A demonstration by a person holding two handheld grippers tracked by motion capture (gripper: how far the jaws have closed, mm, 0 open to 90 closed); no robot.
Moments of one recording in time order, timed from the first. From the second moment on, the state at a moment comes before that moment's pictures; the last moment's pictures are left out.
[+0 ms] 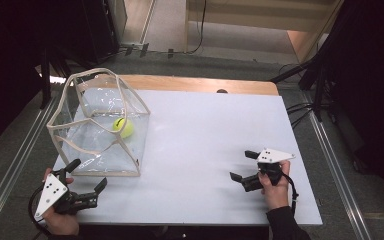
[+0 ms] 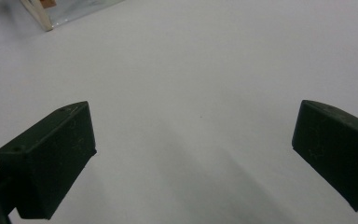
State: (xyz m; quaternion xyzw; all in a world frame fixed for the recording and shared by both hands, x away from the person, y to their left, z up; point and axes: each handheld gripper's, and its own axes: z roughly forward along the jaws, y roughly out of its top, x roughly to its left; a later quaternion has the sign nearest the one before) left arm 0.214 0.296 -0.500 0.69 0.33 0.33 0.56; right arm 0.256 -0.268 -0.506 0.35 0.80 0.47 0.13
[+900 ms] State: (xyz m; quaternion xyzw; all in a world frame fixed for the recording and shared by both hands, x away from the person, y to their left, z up) left arm 0.214 0.296 -0.500 0.69 0.32 0.32 0.56; right arm 0.222 -0.316 -0.511 0.40 0.74 0.50 0.20
